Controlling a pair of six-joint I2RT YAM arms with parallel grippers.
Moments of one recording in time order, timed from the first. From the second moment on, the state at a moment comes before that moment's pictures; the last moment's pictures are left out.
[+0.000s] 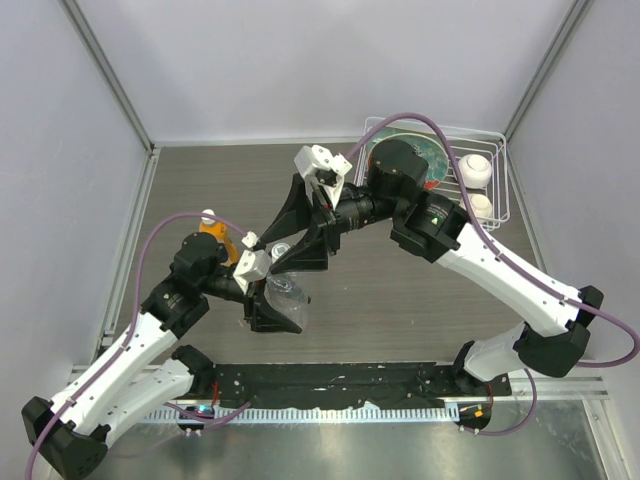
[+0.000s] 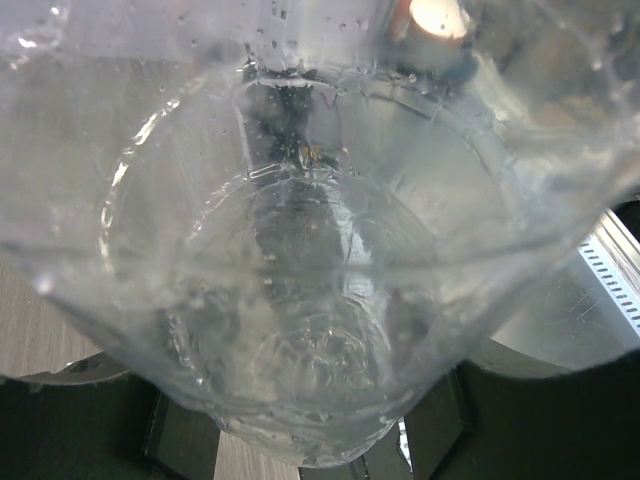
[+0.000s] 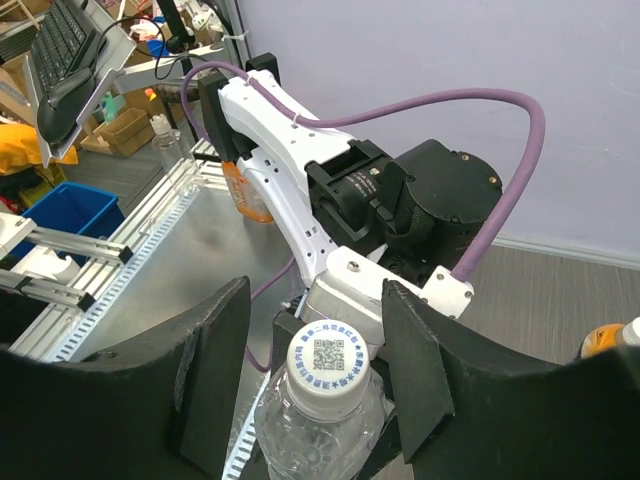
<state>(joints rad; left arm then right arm) -0.61 0.75 0.70 -0.11 1.20 -0.02 0.96 1.42 1.67 -0.17 -0.95 0.13</state>
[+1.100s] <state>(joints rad) -0.61 0.75 0.70 -0.12 1.12 -0.02 0.94 1.42 1.63 -0.16 -0.92 0.14</state>
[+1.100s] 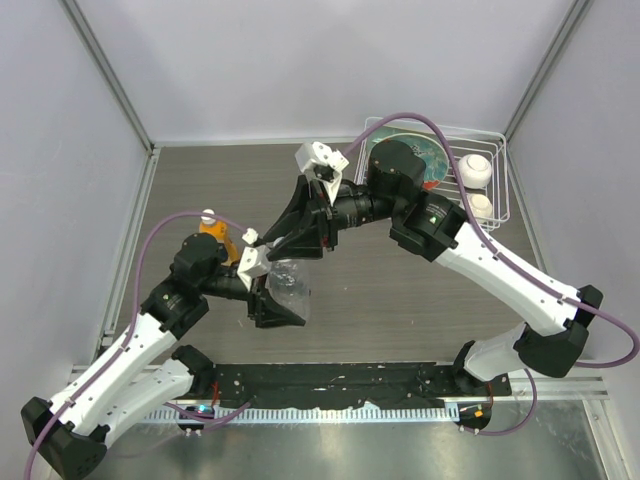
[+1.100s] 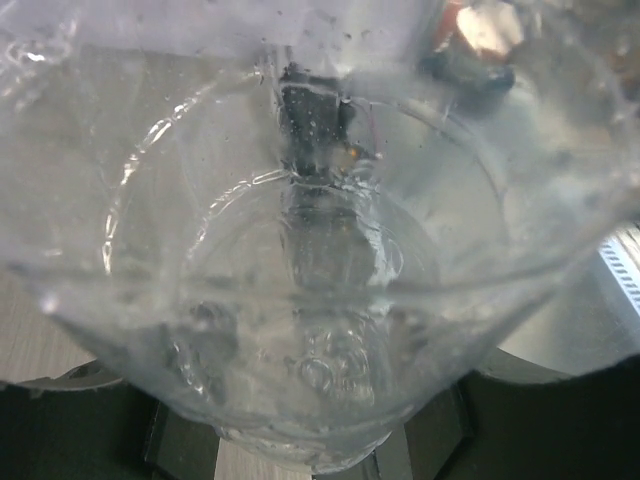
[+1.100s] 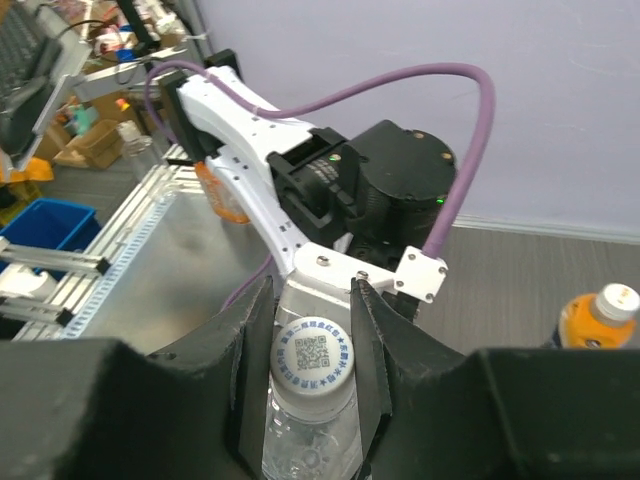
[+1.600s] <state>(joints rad) -0.61 0.77 0.70 -0.14 0.65 -0.06 0.99 1.39 1.58 -0.21 -0.30 0.12</state>
